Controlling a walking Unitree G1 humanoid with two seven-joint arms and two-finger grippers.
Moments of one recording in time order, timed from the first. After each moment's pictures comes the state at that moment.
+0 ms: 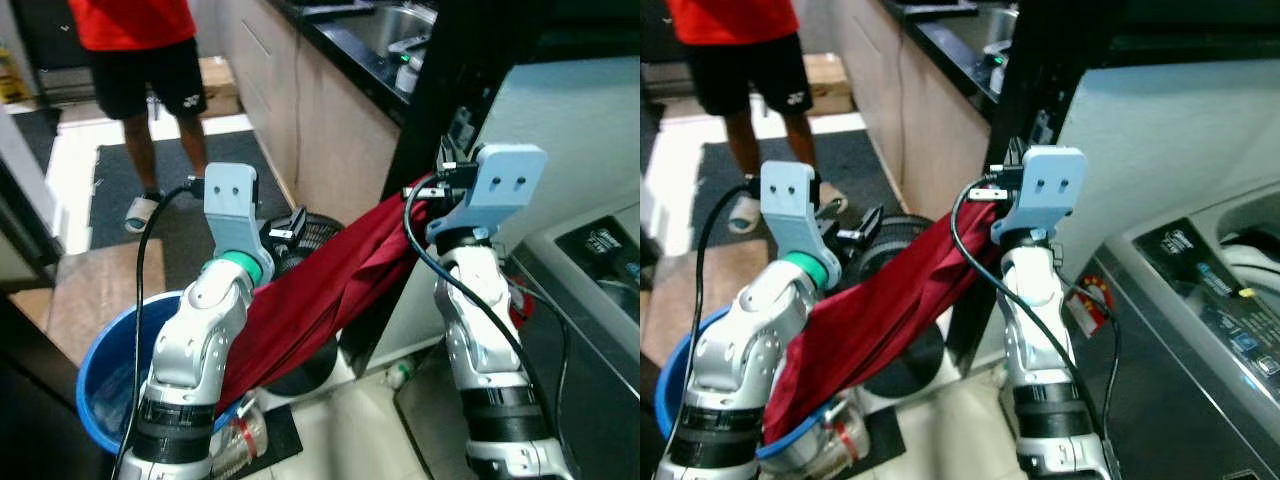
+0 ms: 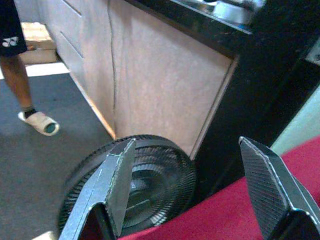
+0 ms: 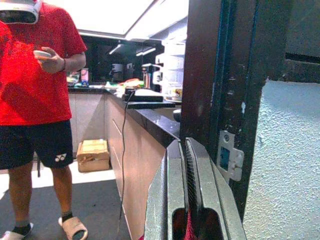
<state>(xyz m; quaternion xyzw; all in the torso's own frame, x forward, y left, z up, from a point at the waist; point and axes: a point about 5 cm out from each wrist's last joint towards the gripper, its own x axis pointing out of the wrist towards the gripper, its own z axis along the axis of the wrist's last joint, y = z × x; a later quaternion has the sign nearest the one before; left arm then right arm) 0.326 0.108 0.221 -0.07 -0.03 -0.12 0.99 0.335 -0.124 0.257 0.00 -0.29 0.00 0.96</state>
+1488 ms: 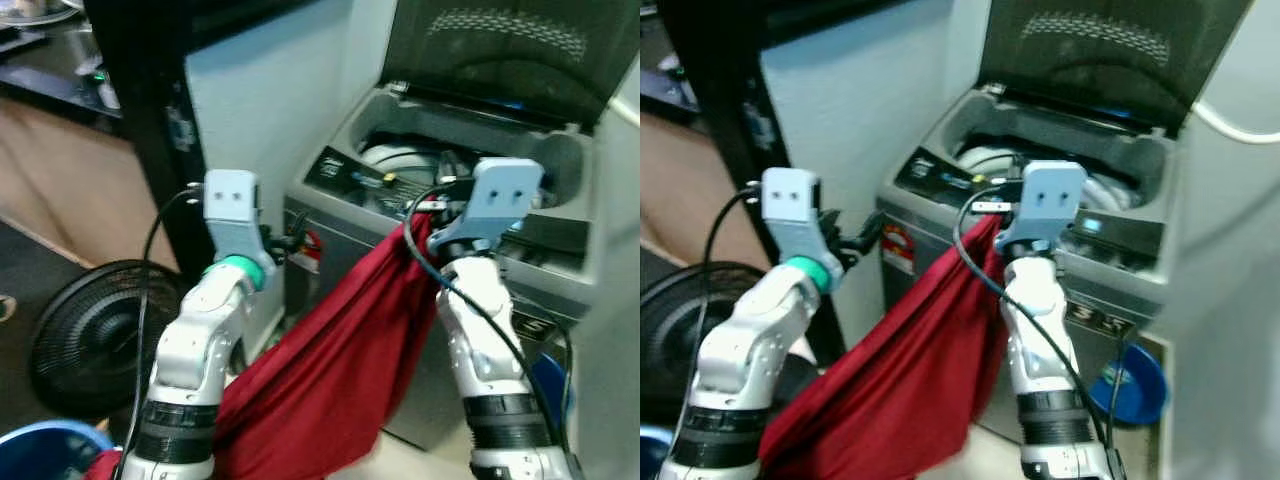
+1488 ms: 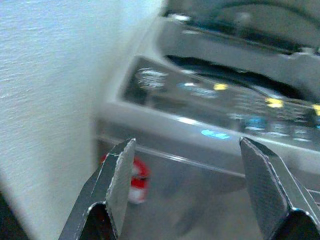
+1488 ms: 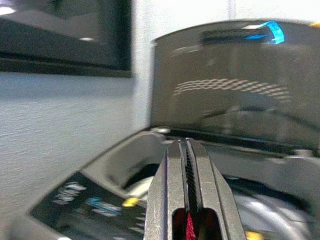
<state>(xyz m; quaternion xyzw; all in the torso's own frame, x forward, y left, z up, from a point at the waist) 0.328 0.099 0.218 -0.08 -0.03 -0.13 0.99 0.336 -0.134 0.246 0.00 -0.28 -0.02 0.96</state>
